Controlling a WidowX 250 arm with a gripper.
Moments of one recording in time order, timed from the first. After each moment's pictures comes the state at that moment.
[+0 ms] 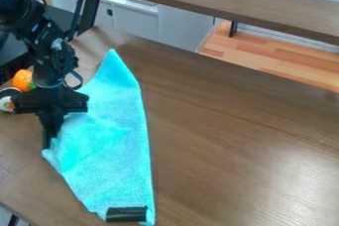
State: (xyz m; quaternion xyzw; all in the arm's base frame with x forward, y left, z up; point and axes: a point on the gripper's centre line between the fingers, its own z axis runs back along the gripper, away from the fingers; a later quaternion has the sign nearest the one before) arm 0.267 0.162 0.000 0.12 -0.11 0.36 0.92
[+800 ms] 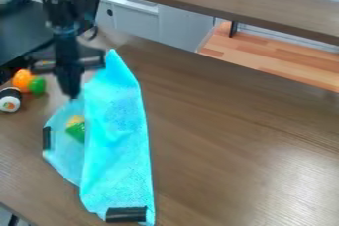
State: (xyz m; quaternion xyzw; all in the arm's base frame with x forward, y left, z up) arm 0.302 0.140 0.062 0.06 -0.08 0.41 0.91
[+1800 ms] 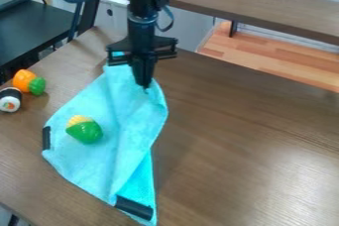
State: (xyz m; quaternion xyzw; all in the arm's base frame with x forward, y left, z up) arm 0.369 0.059 0.067 0.03 -0.08 0.41 0.91
